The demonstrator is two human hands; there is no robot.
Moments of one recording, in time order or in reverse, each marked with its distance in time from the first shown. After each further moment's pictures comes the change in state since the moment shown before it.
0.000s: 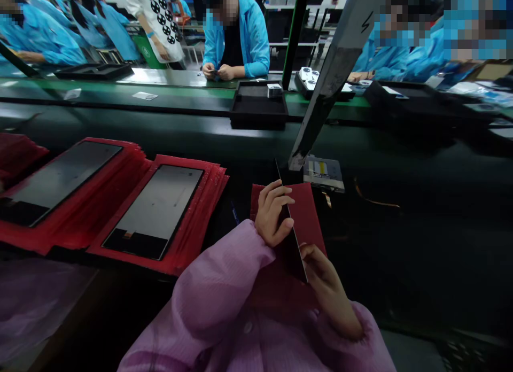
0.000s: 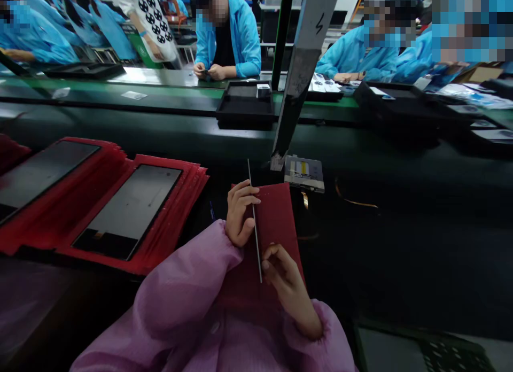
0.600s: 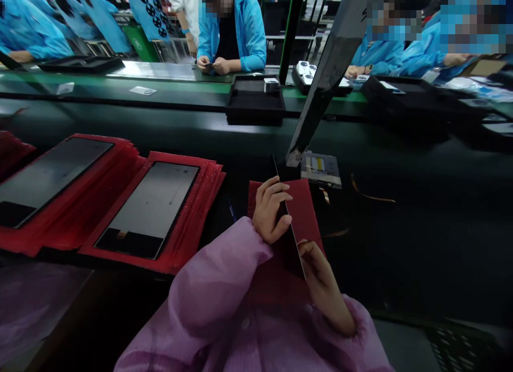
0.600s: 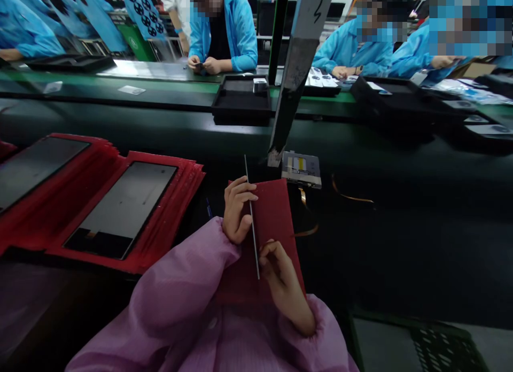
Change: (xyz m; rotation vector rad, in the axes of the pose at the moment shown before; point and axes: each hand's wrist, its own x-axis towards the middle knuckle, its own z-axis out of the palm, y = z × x) left_hand 0.000 0.001 0.000 0.033 -0.009 0.010; right_hand -0.002 0.005 0.004 -0.043 0.016 -0.132
